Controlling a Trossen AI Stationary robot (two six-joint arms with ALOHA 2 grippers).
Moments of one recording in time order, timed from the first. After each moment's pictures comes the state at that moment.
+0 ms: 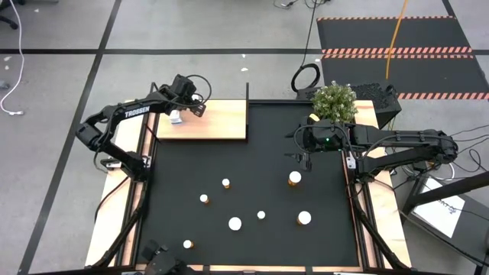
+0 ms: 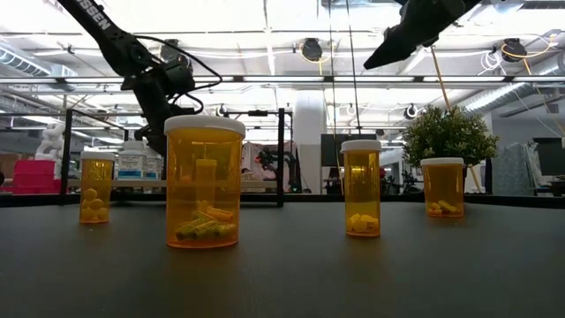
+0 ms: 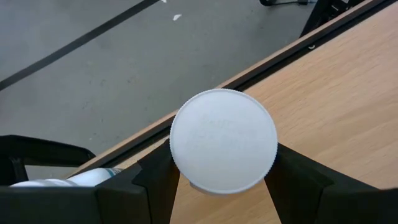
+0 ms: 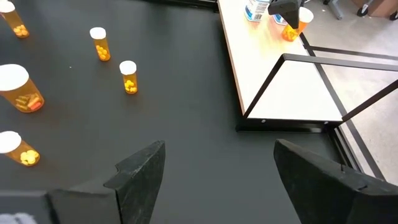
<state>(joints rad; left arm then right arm) 0.92 1.49 0.88 -0.27 -0.16 -0.02 -0.10 1.01 0.86 -0.44 0.08 -0.14</state>
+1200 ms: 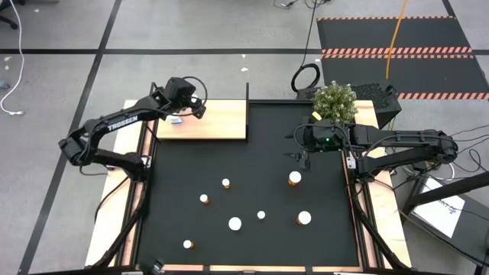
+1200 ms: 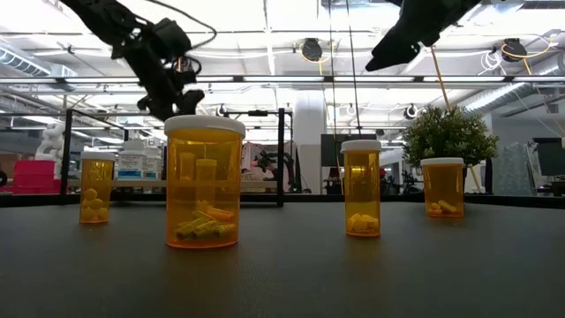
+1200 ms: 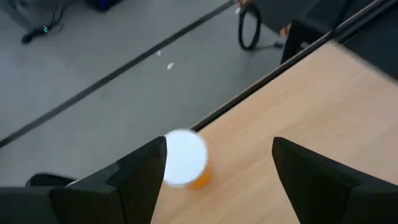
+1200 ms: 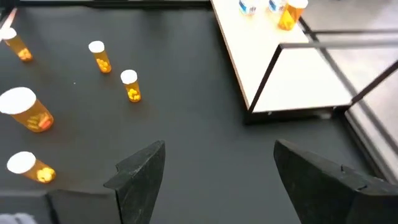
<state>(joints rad) 0.77 1.27 0.88 -0.32 -0.23 0.00 -0.09 1.01 0.86 -0.45 0.08 -0.01</state>
